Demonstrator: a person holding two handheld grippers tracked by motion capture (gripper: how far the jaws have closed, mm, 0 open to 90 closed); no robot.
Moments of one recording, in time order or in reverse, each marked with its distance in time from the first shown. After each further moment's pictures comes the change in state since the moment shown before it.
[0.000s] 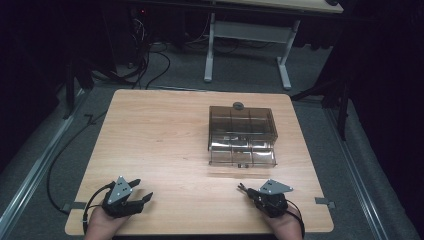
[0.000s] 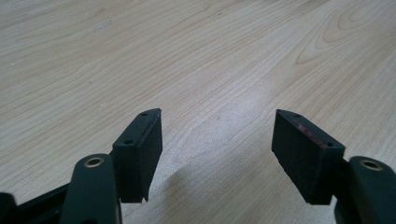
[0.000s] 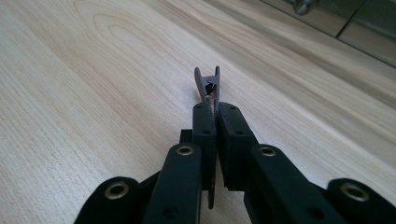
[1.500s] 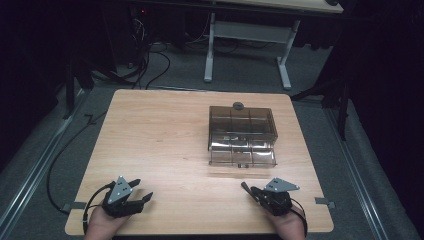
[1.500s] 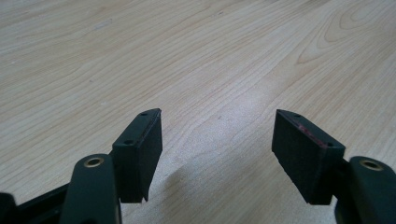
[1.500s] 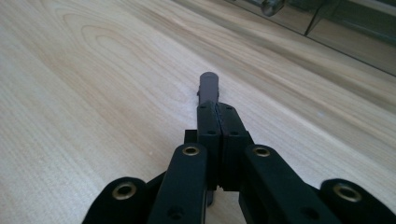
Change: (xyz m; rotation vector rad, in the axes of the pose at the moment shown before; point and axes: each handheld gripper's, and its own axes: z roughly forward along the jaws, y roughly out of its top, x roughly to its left) left arm 0.000 0.000 0.000 0.004 0.002 -0.003; right arm -0.011 -0.003 -0.006 -0.026 -0.006 0.052
